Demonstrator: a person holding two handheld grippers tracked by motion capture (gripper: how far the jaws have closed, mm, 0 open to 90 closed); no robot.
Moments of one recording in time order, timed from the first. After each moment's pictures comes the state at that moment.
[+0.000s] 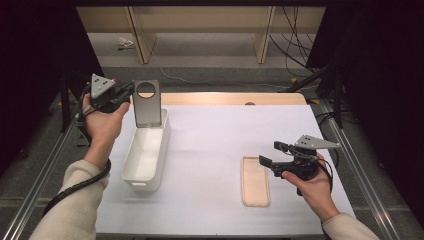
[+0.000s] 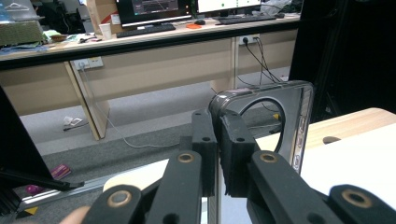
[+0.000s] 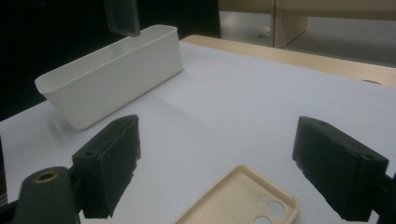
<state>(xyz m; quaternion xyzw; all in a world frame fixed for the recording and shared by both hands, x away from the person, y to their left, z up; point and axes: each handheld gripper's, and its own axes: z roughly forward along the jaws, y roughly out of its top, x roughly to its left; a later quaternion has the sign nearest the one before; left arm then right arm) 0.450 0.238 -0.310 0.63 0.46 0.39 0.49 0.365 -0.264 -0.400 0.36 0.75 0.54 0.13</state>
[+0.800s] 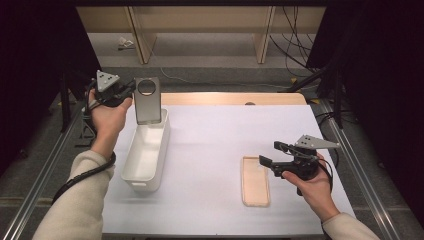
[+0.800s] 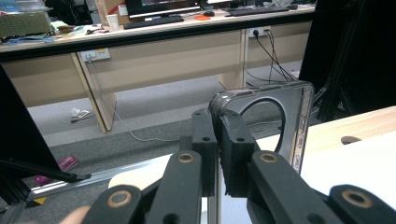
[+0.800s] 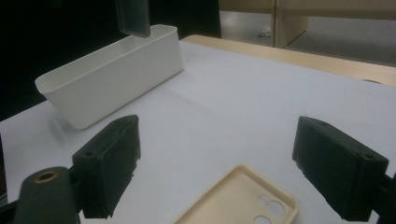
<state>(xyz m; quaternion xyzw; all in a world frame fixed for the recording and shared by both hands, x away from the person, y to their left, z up) 0.474 0.239 -0.317 0.63 0.47 0.39 0.48 0.366 -0.265 -0.400 0.36 0.75 0.54 0.13</state>
